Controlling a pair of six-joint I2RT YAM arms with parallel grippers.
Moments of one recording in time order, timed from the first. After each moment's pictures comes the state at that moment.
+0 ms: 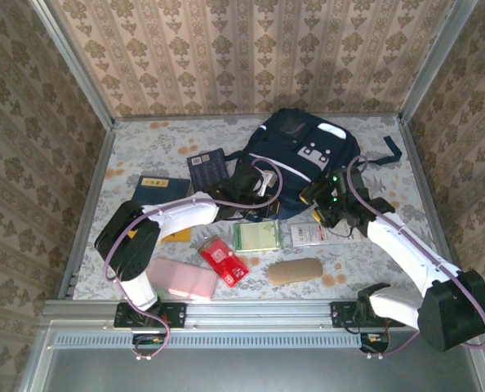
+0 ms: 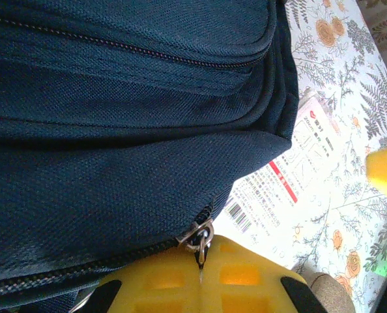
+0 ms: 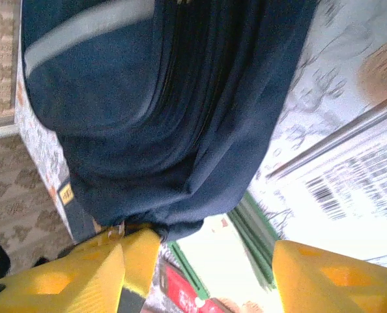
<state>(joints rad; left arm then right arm) -0.86 1.72 1.10 -0.14 0.31 -0.48 0.31 1.15 0.76 -0.45 -0.26 1.23</state>
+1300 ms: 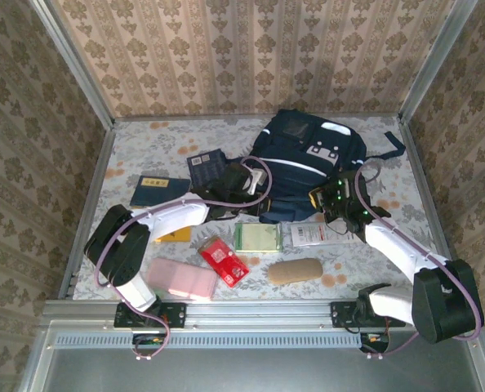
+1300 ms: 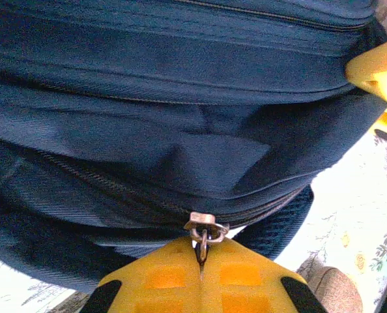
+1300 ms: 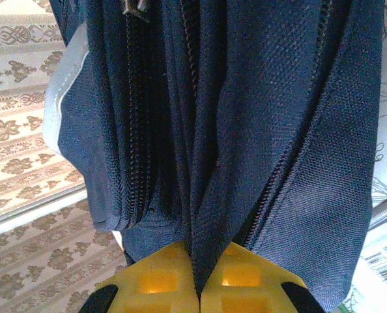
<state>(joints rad) -0.79 1.65 1.03 -0.13 0.32 -0.47 0.20 1.20 0.63 -0.12 -0.23 1.41</state>
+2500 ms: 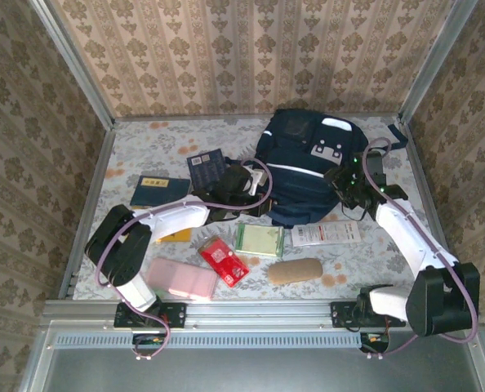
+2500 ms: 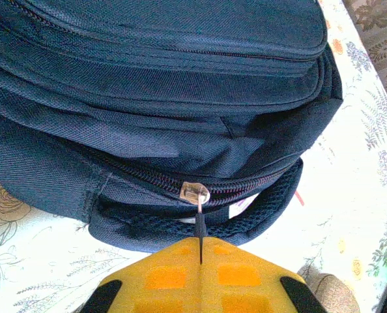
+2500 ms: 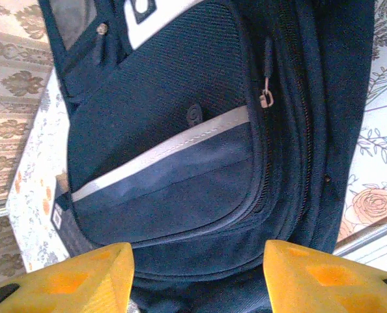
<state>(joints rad) -0.81 1.66 1.01 -0.07 0.32 -0.49 0.09 1.22 0.88 -0.47 -0.15 1.01</state>
